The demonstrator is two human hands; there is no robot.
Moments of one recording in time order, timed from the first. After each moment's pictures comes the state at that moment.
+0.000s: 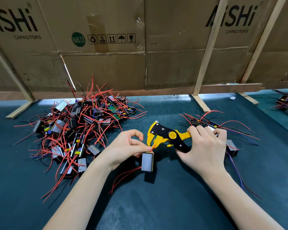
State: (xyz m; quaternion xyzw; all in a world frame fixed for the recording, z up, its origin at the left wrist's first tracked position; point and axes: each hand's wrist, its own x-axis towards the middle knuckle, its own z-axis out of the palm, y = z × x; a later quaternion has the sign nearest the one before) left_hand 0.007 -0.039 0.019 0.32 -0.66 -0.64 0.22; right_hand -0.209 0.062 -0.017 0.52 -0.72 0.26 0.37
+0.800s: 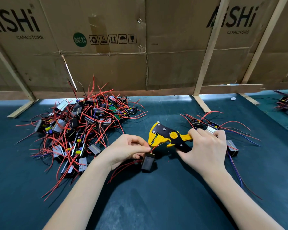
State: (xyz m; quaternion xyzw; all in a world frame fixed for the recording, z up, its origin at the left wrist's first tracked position) left_hand 0.006 -0.043 0.013 0.35 -0.64 -0.66 0.17; right_hand -0.209 0.063 -0.019 0.52 -0.74 0.25 0.35
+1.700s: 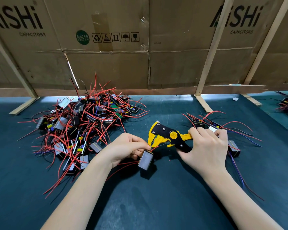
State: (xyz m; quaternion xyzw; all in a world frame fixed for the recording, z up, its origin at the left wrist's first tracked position) left_hand 0.005 -0.046 0.011 0.37 -0.64 -0.66 0.16; right_hand -0.208 0.060 -0.020 0.52 -0.71 0.25 0.40
